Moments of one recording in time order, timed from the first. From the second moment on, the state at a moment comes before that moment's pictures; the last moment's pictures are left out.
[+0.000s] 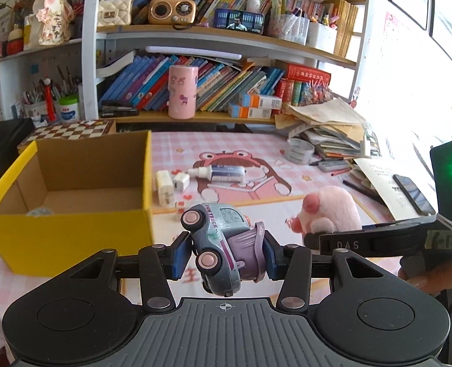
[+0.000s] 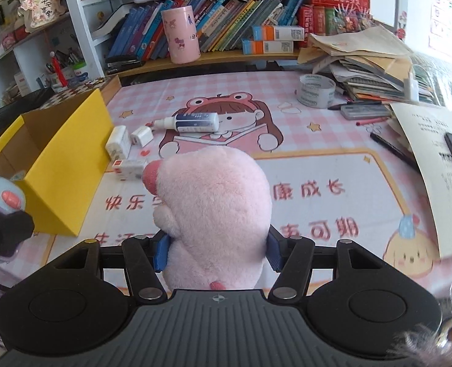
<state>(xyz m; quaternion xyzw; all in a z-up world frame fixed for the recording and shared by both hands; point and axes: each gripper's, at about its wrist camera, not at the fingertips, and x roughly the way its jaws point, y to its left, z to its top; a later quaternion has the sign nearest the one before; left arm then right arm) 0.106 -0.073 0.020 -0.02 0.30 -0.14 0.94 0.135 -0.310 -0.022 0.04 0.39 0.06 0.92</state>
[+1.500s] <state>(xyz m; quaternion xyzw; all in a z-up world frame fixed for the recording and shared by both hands) 0.008 0.062 0.007 -0.05 0.33 -0.10 0.94 0.017 -0.160 -0.039 0.00 0.43 0.12 0.90</state>
